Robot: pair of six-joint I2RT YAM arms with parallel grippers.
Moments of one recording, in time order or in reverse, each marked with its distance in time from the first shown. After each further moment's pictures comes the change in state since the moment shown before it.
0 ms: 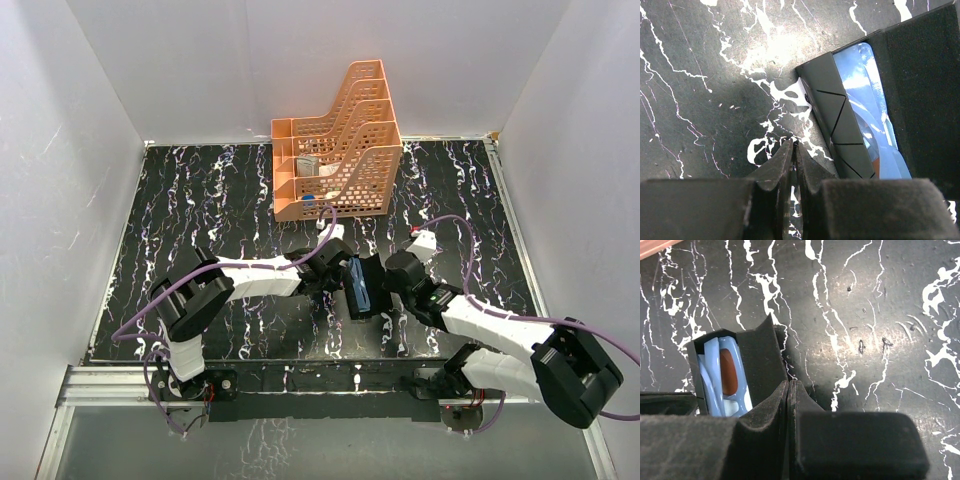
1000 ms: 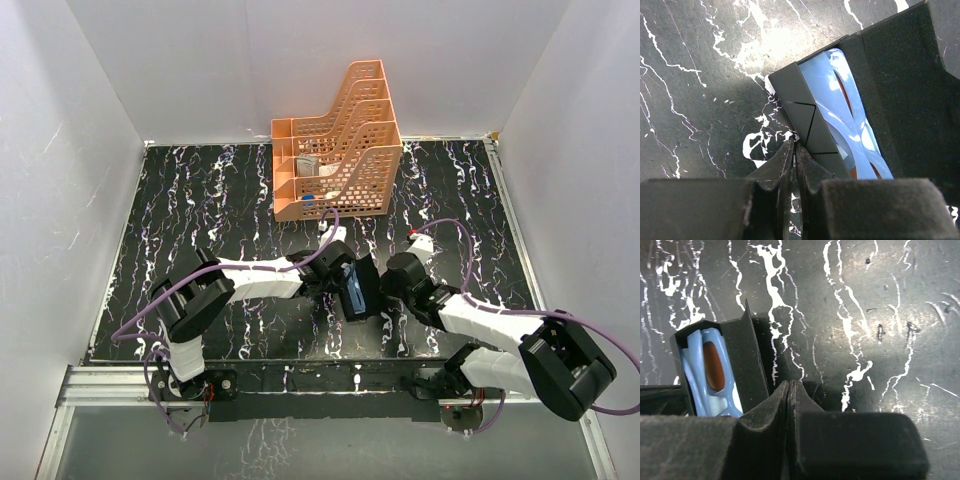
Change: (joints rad) left arm -0.019 0.000 0.003 -0.008 0.002 0.000; right arm -0.033 0.066 -0.035 0.057 -0.127 0.042
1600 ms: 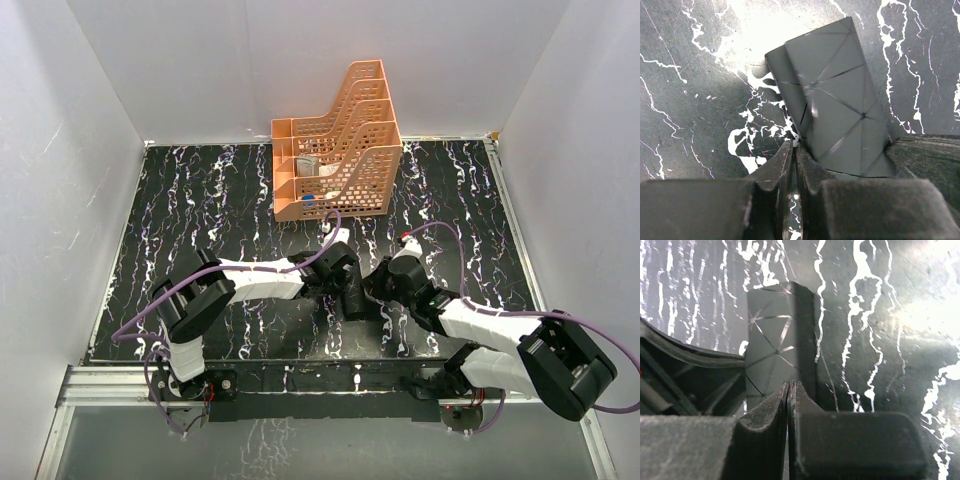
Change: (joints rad) left arm -0.013 0.003 0.007 -0.004 0.017 0.000; right arm 0.011 -0.010 -0.040 0.185 -0.249 0.056
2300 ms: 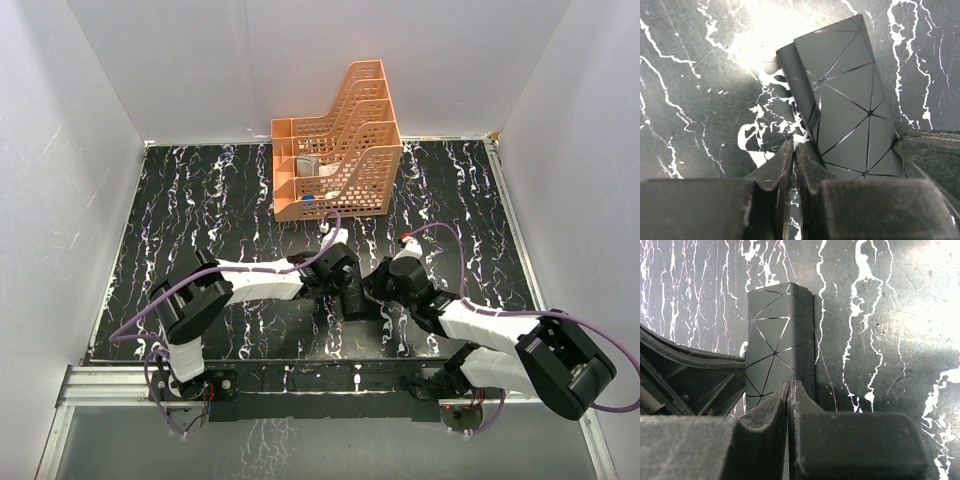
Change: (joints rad) left arm -0.003 -0.006 0.000 -0.018 -0.029 0.001; right arm 0.000 0.013 -0.035 0.053 -0.006 -0.002
